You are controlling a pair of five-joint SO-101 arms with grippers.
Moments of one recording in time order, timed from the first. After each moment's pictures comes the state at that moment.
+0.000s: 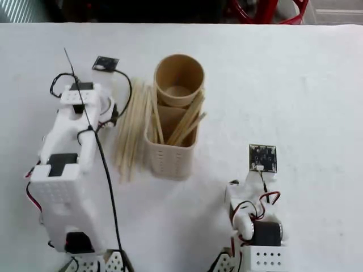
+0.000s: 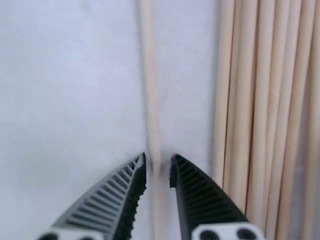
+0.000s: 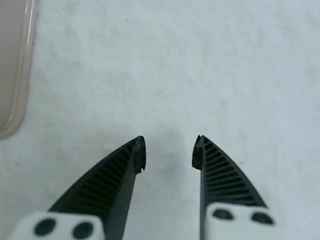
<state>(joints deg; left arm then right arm) -9.6 29.3 0.2 60.8 -11.6 -2.4 -102.6 96.4 69.1 -1.0</state>
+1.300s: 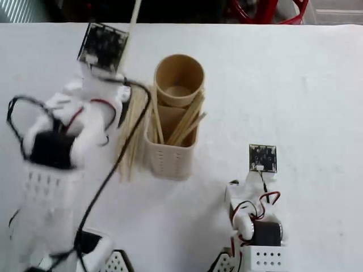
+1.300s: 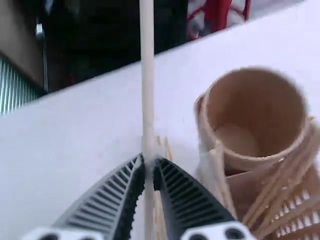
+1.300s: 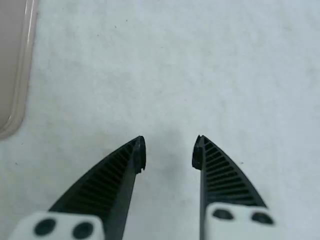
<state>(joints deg) 9.5 -39.3 12.3 66.0 -9.8 -2.4 -102.6 96.4 69.1 -1.0</state>
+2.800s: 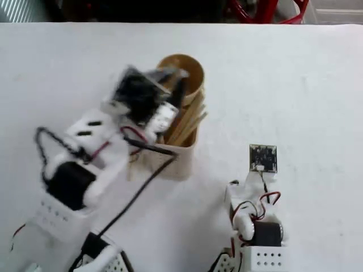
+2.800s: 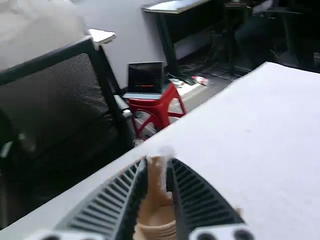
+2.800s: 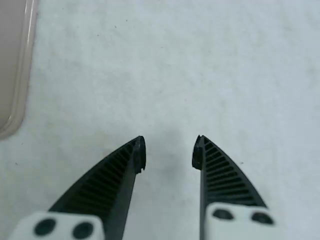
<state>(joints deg) 21.8 -49.4 23.8 46.2 -12.6 -2.4 -102.6 96.4 69.1 -1.0</state>
